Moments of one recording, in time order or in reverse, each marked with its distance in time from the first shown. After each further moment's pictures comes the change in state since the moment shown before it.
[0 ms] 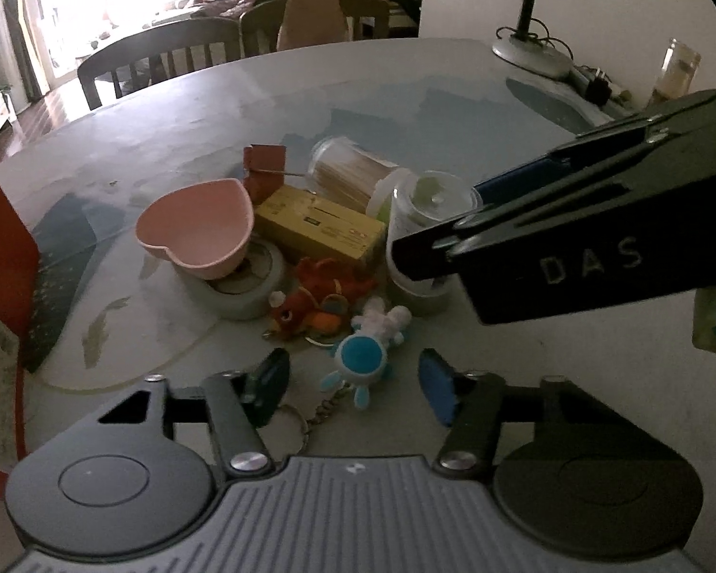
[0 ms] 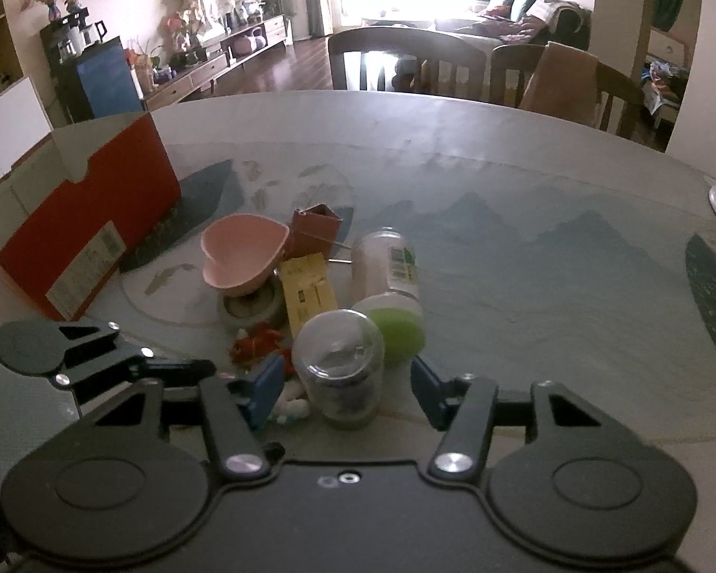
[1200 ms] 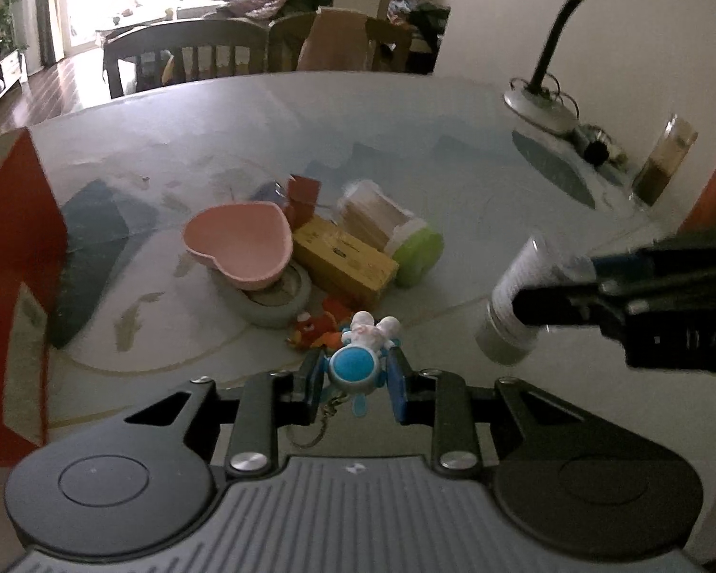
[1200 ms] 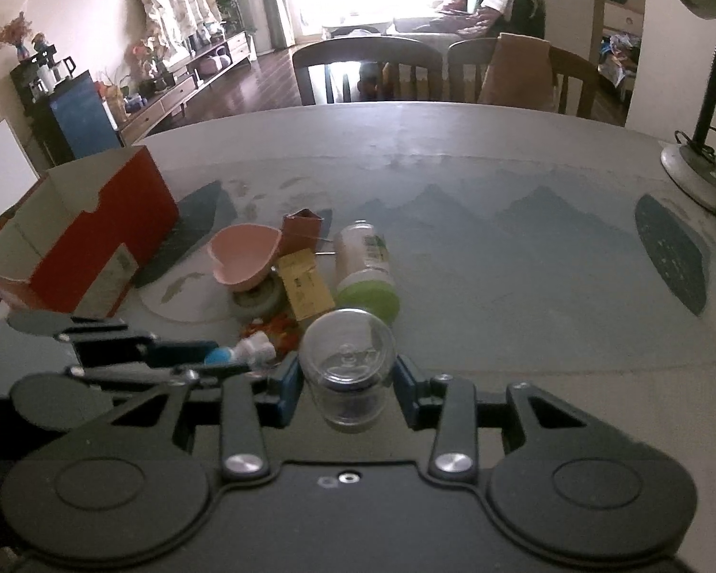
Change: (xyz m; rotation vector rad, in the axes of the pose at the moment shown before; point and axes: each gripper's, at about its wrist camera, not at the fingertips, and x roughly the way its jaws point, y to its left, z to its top) left arm -0.044 0.028 0.007 -0.147 -0.050 -0.057; right arm -0.062 0.002 -0.015 0.125 -0.020 -0.021
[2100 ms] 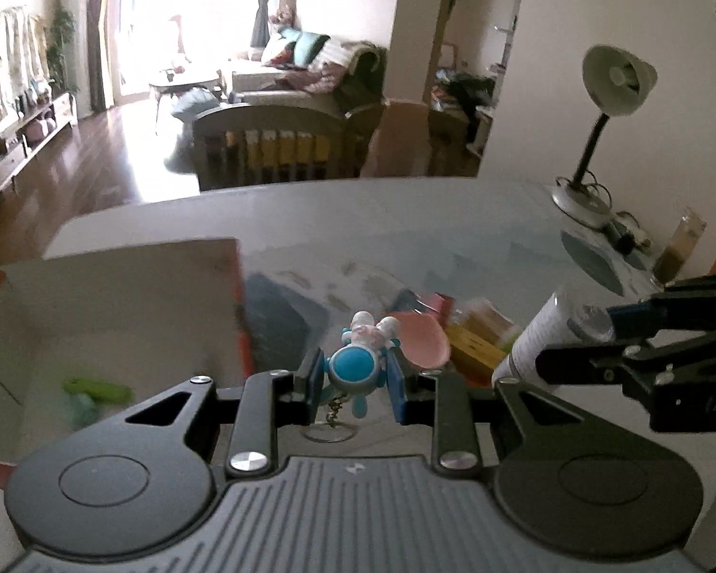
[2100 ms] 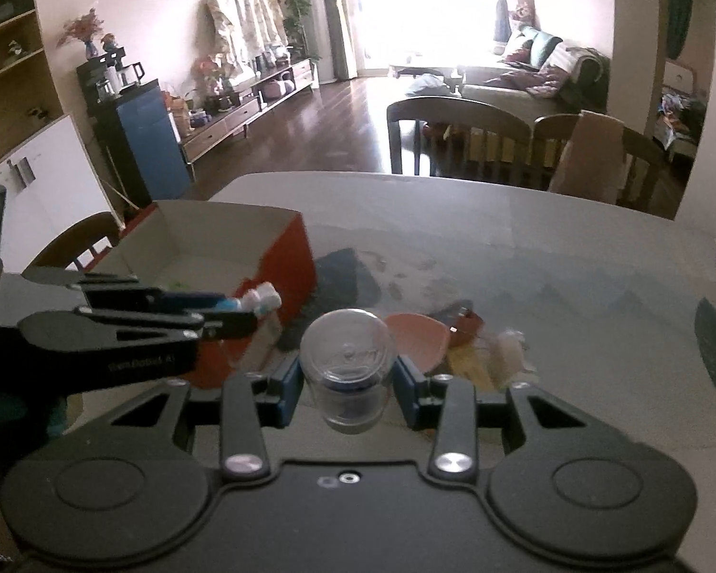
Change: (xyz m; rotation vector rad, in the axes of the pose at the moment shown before) left arm -0.134 0.102 0.026 -0.026 -0.173 0.094; right arm -0.042 0.137 0.054 -0.125 -0.087 0.084
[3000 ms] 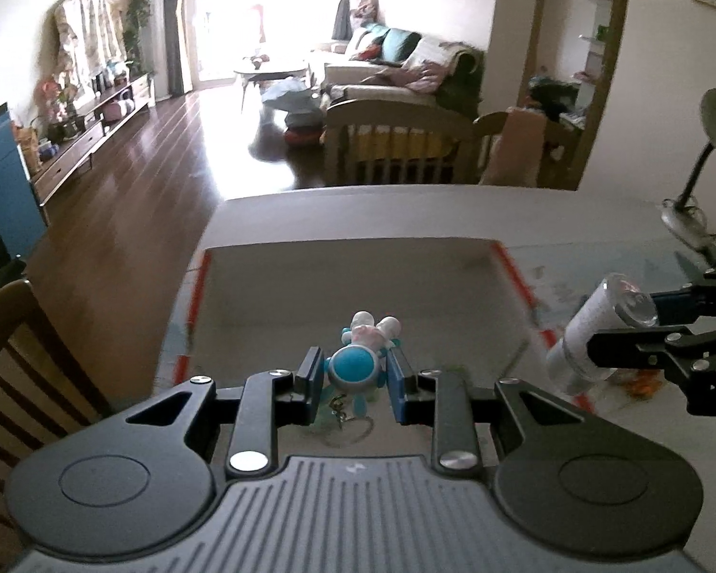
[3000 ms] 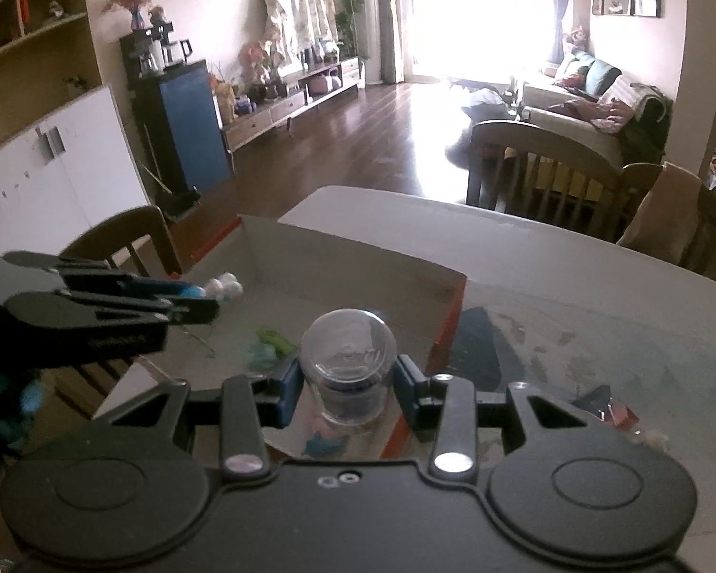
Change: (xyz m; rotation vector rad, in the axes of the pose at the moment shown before) left arm -0.029 0.182 0.005 -0.069 0.031 0.176; right arm 0.097 0.135 0.057 -0.105 0.016 0.025
